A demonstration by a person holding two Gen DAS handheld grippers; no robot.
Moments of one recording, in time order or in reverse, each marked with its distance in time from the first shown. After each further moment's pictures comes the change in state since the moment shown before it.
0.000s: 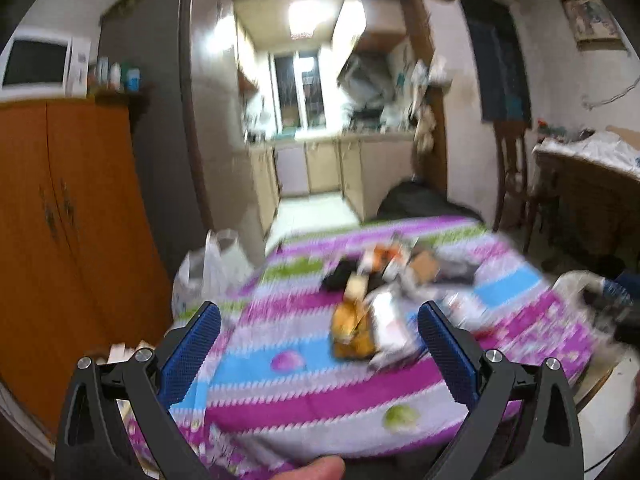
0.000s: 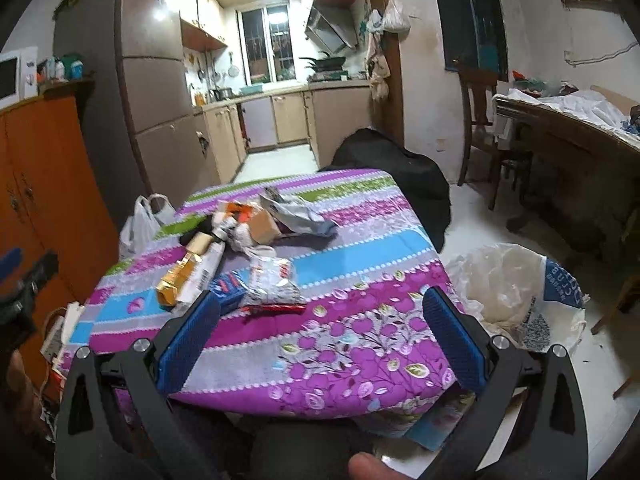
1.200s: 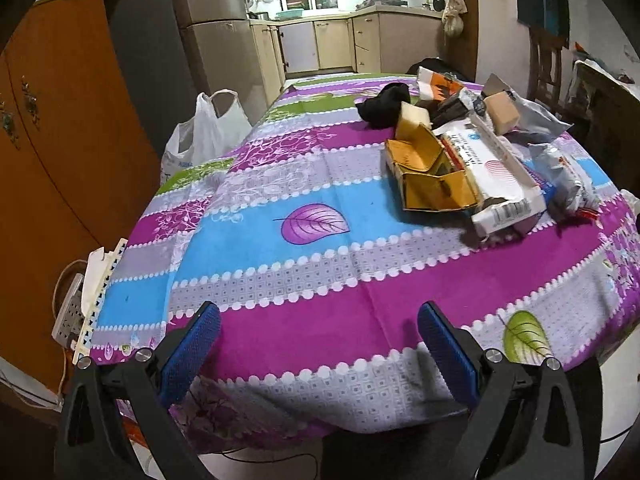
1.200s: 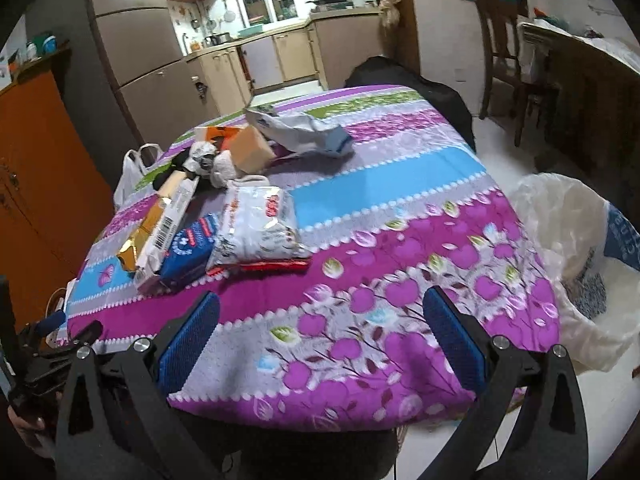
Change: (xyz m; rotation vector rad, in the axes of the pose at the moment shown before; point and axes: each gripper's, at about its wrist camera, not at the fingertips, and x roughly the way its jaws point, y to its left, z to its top) left arm 0.144 0.027 -0.089 -0.012 0.425 0.022; right arm 0.109 0.005 -0.023 0.049 0.231 0.127
